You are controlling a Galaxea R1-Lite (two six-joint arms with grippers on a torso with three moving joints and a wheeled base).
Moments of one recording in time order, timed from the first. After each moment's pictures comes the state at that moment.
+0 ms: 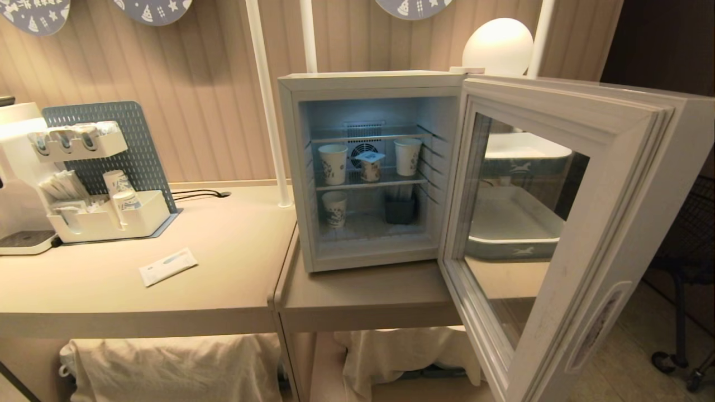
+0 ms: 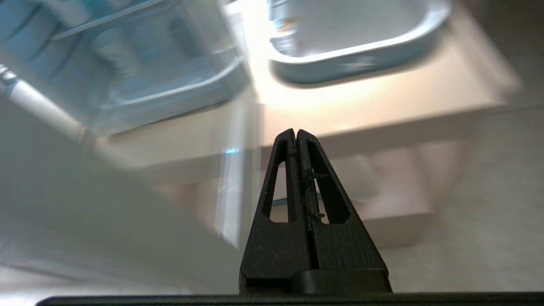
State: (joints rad) left arm 0.00 0.00 0.00 0.00 0.00 0.00; right arm -0.06 0.97 -0.56 -0.10 0.13 0.19
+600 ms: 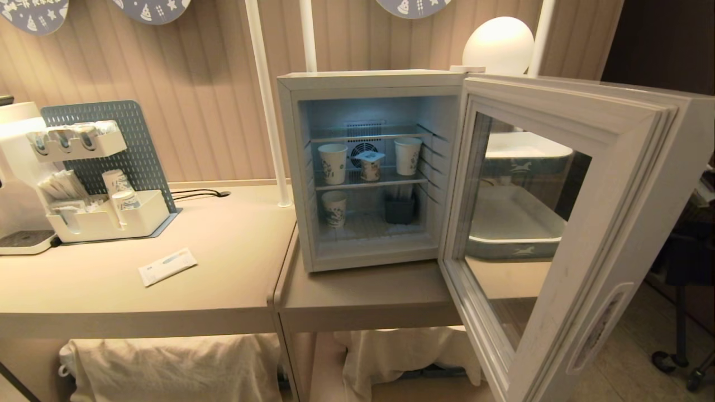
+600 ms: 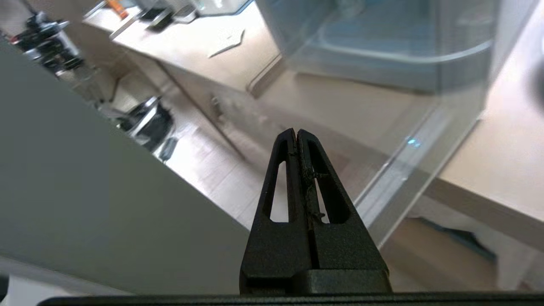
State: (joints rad) left arm 0.00 0.00 0.00 0.00 0.00 0.00; right arm -0.20 1.52 -0.63 -0.50 1.10 0.08
